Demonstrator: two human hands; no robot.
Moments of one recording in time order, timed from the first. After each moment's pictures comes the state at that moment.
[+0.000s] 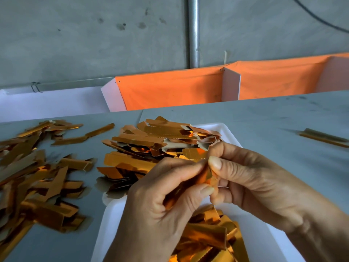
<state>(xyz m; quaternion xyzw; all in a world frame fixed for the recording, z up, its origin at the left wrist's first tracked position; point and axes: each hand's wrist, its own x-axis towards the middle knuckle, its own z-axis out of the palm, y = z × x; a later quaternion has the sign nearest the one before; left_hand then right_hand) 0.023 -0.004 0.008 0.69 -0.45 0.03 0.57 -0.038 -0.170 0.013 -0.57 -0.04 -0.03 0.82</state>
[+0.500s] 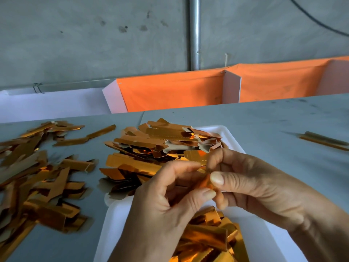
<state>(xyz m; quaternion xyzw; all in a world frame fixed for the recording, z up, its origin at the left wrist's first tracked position) 0.025 -0.002 0.004 0.65 -0.42 -0.10 0.62 -0.033 -0.187 0.004 -0.61 -0.05 0.05 0.79</state>
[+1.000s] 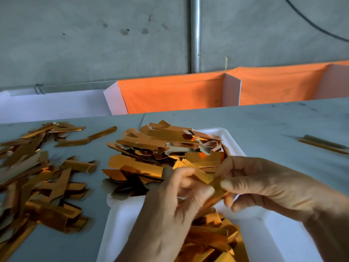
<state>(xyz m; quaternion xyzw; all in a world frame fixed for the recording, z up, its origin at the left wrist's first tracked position) 0.028 -0.005 0.000 0.79 -0.37 -0.08 0.49 -0.044 -0.206 0.009 -0.68 0.03 0.08 0.73</state>
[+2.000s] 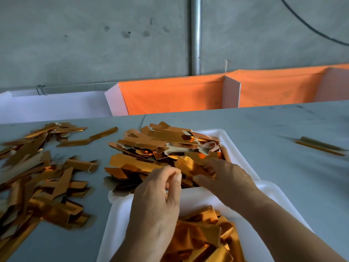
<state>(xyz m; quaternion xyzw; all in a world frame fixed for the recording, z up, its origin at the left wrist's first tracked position) 0.038 -0.010 -0.021 0.84 -0.31 0.10 0.43 -0.002 -0.170 -0.024 -0.94 0.21 -0.12 0.24</state>
